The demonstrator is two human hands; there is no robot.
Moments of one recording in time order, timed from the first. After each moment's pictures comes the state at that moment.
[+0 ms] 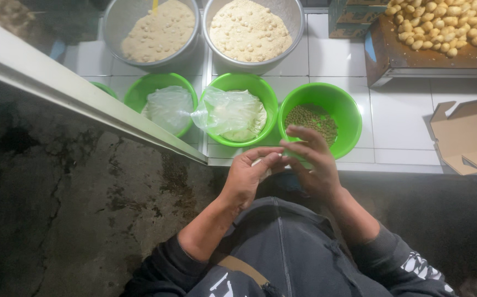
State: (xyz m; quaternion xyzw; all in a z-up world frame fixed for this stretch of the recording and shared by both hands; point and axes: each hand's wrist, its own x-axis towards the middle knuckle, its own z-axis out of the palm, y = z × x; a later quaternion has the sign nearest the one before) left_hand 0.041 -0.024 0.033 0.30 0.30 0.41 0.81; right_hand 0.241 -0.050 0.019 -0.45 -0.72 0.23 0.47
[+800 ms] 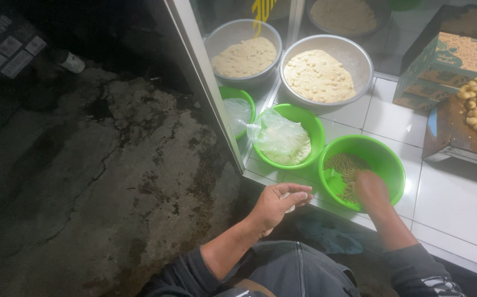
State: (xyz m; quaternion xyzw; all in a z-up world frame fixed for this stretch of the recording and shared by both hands) left_hand 0.042 -0.070 0.015 0.36 0.39 0.44 0.73; right_hand 0.361 0.056 -0.146 -0.67 -0.74 0.10 0.00
